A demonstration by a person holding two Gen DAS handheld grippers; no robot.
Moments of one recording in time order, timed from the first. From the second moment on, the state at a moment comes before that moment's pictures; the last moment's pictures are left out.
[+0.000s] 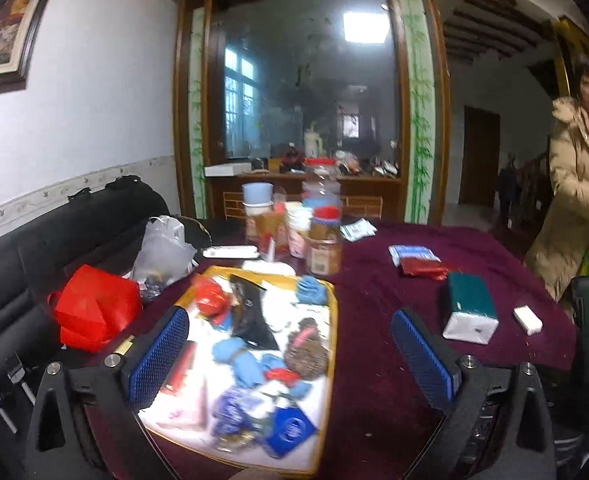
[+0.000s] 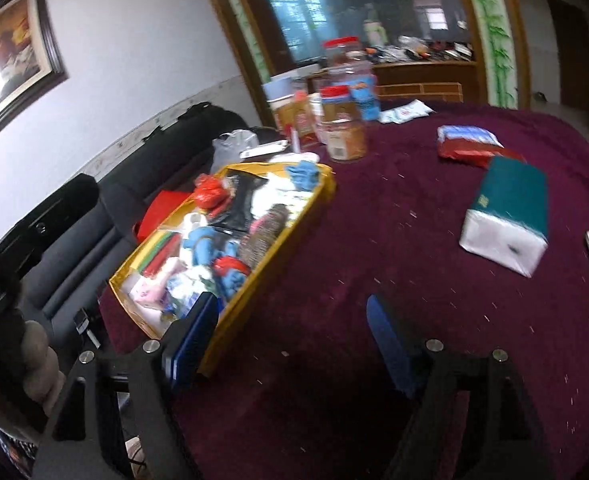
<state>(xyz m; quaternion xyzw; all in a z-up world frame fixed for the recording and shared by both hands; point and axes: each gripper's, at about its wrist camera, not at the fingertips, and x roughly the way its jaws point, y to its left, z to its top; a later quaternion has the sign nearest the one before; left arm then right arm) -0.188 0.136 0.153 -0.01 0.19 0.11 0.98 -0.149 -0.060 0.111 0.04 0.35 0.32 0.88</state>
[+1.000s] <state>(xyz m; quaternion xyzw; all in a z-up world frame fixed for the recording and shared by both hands) -0.159 0.103 0.100 0.01 0.32 0.12 0.94 -0.168 -0.057 0.086 -0.02 0.36 0.24 0.90</state>
